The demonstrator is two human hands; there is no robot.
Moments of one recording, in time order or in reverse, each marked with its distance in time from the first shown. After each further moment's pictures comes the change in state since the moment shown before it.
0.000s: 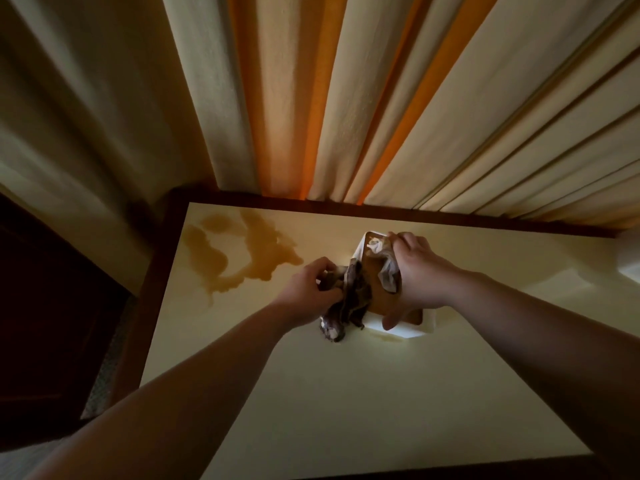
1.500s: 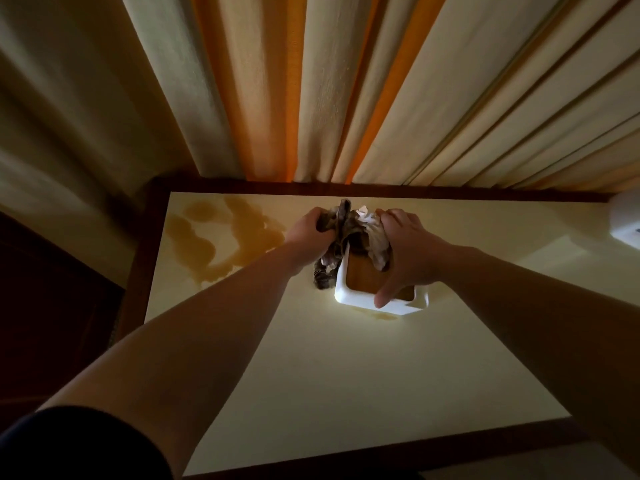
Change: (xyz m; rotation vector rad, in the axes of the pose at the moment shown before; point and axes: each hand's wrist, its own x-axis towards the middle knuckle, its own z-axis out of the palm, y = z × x) left_hand 0.069 0.025 0.004 -0.013 0.101 -0.043; right_hand 0.004 0.015 0.008 0.030 0.014 -0.094
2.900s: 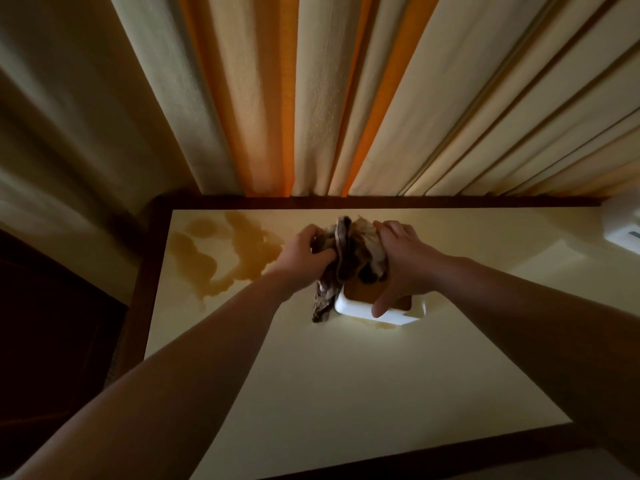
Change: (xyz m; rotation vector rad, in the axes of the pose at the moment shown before) left_hand -0.040 0.012 -0.015 -0.015 -0.044 0.039; right_hand 0.003 0.003 0.006 0.065 0.023 0.030
